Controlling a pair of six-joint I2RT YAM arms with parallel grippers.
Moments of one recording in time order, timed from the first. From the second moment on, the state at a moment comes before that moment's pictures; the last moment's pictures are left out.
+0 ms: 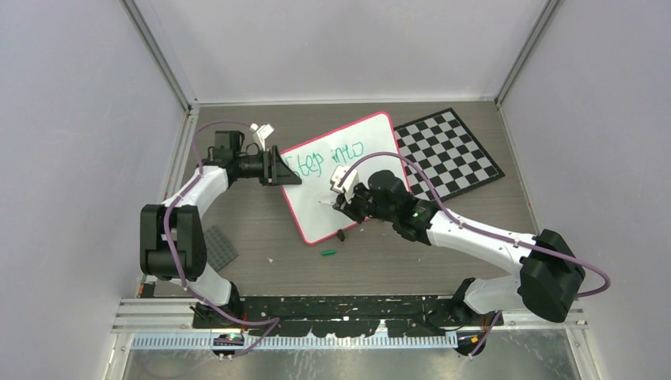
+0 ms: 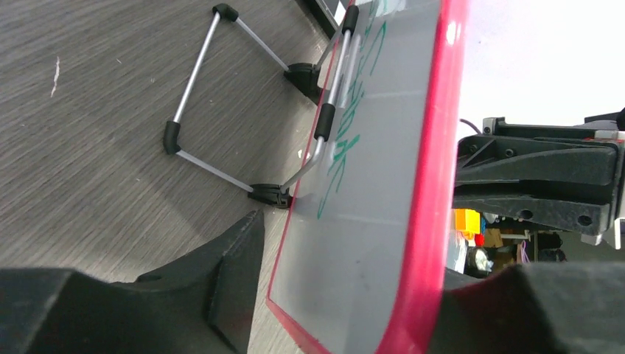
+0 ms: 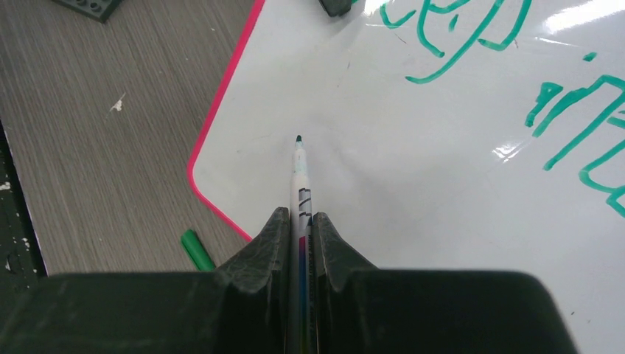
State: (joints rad) left arm -0.05 1.58 1.04 -0.29 1.10 -0.22; right arm 0.87 1.30 0.84 0.05 -0.16 -0.23
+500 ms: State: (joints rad) left arm -0.05 1.57 1.02 -0.25 1.15 -0.18; right arm 0.91 1.31 0.83 0.10 -0.17 -0.21
